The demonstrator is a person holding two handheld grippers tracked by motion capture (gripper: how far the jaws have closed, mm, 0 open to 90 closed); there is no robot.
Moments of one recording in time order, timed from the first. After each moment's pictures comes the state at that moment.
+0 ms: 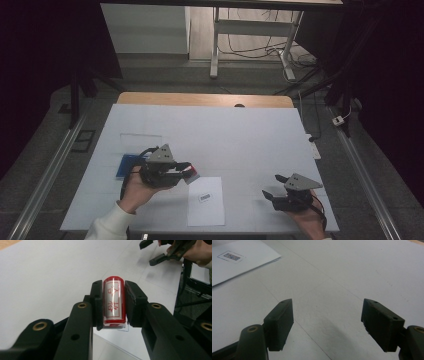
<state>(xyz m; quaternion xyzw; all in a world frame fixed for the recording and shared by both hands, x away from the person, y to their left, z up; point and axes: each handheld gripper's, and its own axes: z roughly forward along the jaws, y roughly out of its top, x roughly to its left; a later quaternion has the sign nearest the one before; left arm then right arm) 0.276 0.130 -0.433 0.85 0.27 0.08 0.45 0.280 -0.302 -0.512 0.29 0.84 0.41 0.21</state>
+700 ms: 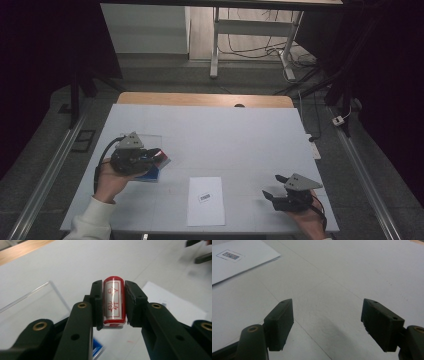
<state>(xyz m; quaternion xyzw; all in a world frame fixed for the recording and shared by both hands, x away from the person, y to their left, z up) 0.292 0.202 -0.433 0.83 0.36 0.13 0.42 0.280 -0.302 -0.513 0.29 0.84 0.41 0.21</state>
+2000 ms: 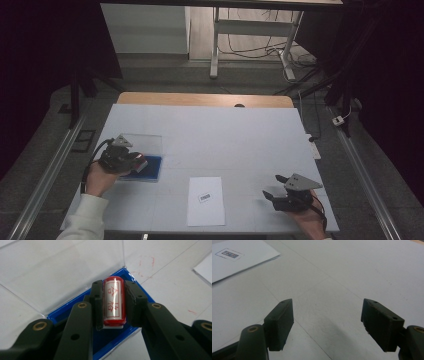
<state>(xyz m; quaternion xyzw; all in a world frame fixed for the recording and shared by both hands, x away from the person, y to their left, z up) 0.318 0.247 -0.484 0.83 0.45 0.13 0.30 0.280 -0.302 -0.513 0.29 0.84 0.41 0.21</state>
